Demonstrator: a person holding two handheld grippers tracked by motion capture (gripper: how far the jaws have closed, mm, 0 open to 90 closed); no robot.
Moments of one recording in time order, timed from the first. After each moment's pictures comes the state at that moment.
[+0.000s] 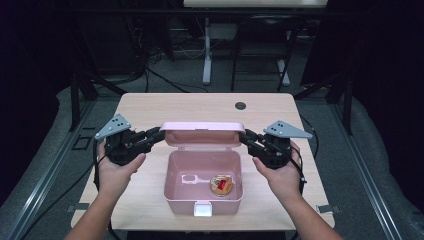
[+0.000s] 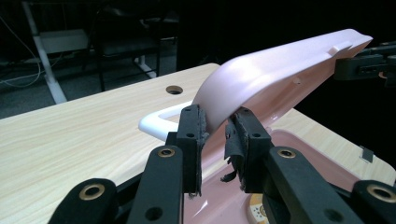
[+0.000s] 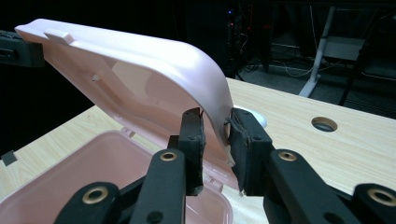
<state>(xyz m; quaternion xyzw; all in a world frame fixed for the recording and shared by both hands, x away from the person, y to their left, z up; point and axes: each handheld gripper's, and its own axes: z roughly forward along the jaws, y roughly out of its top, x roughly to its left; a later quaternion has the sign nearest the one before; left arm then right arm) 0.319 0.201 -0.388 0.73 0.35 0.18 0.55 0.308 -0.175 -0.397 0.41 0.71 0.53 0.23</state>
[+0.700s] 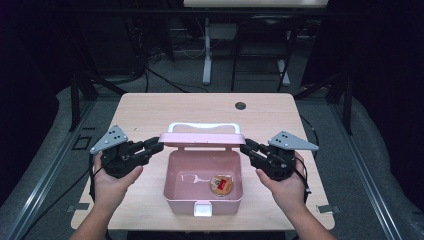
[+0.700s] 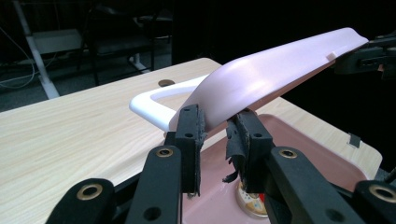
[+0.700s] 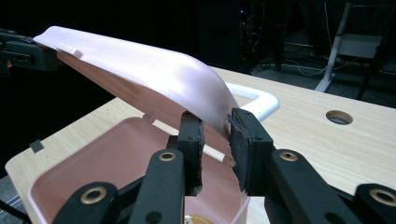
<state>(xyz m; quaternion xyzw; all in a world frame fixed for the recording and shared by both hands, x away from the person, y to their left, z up) 0.295 0.205 -0.397 0.74 0.34 0.18 0.55 0.284 -0.181 -0.403 0.40 0.71 0.54 0.21</state>
